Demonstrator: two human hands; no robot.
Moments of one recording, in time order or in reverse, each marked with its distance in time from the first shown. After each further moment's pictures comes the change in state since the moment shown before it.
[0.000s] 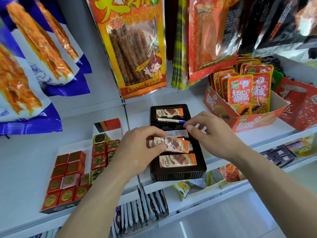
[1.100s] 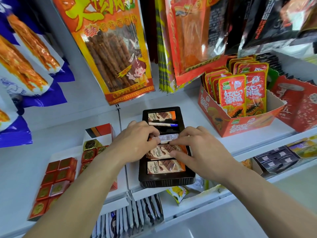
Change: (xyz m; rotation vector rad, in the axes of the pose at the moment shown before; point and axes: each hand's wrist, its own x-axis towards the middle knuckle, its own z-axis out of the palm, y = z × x) left_hand 0.051 0.006 0.010 0.437 -0.230 0.031; right_hand -0.024 -0.006 0.006 -0.242 -0.086 -0.126
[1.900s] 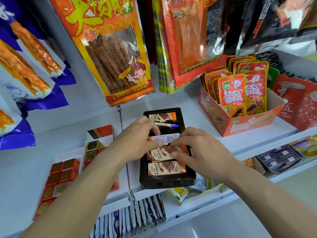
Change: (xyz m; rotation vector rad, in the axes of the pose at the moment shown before) left_hand 0.000 0.004 -0.007 -0.100 0.037 0.033; right_hand 0.001 0.005 0.000 0.075 -0.047 0.006
